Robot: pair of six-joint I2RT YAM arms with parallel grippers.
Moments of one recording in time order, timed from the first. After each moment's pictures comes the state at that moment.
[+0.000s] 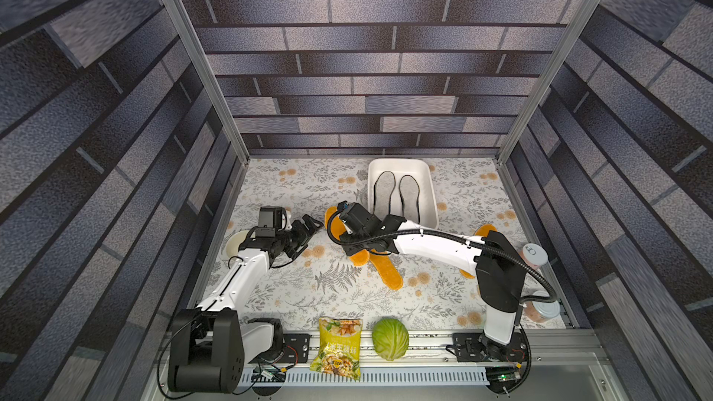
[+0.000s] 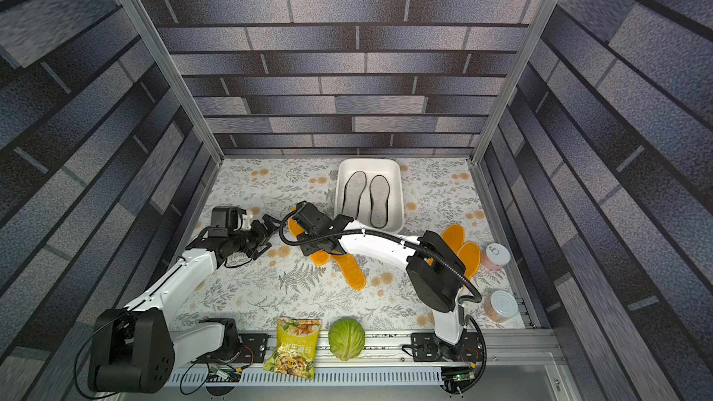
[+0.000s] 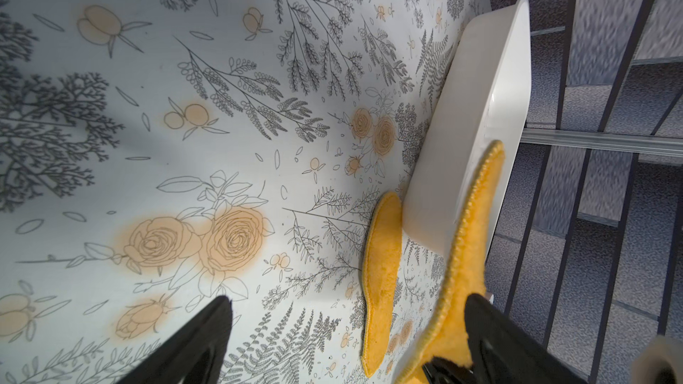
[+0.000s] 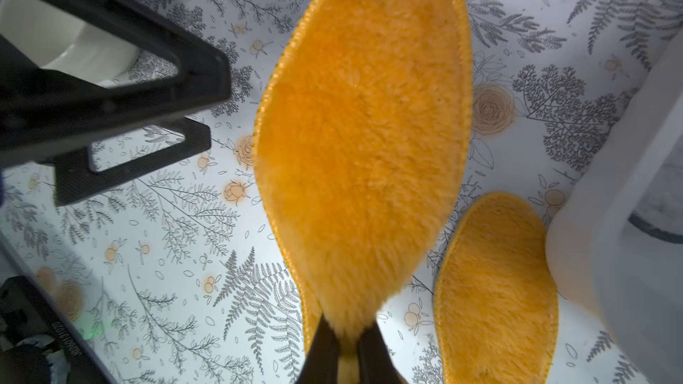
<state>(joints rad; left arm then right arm) -0.01 1.17 0.65 -0.34 0.55 -0.82 1.03 1.86 1.47 -0.53 0.06 0.41</state>
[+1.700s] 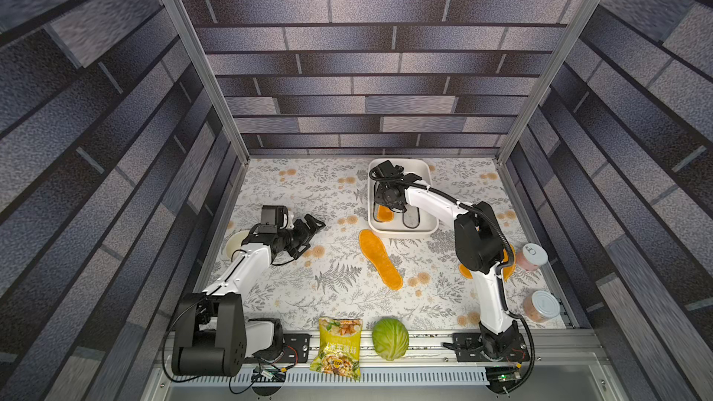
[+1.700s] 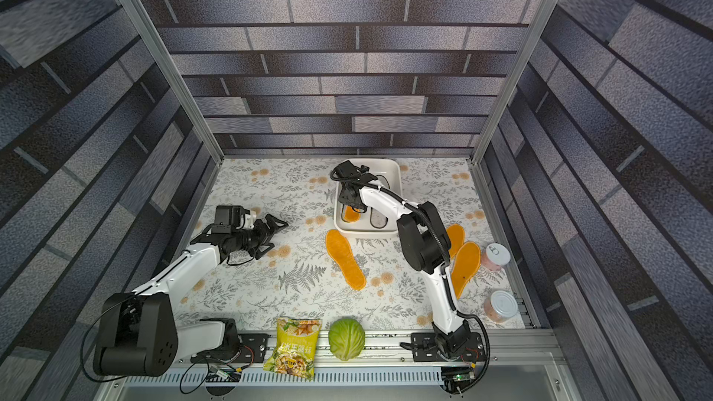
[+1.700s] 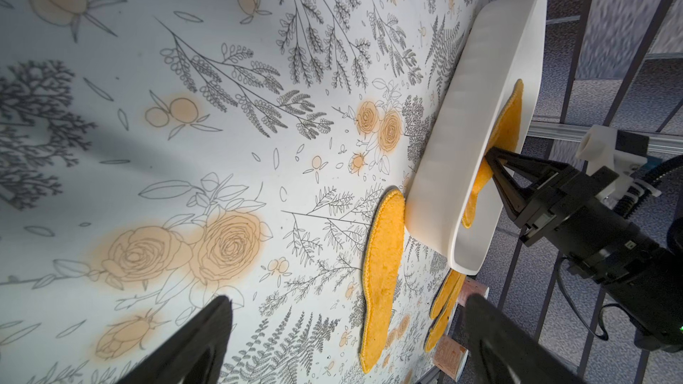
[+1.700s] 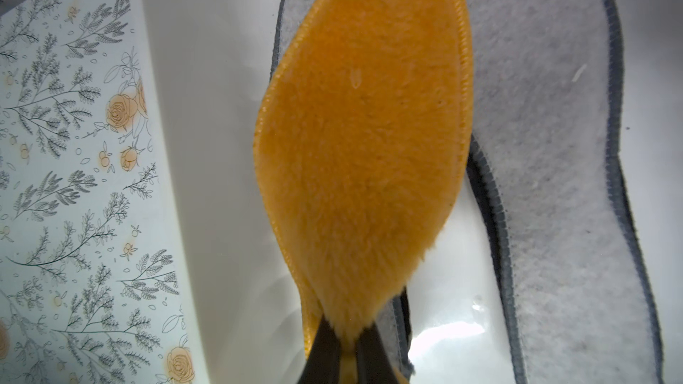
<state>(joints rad) -0.01 1.25 0.66 -0.31 0.60 -0.82 0.62 2.17 1.81 -0.70 0.20 0.84</state>
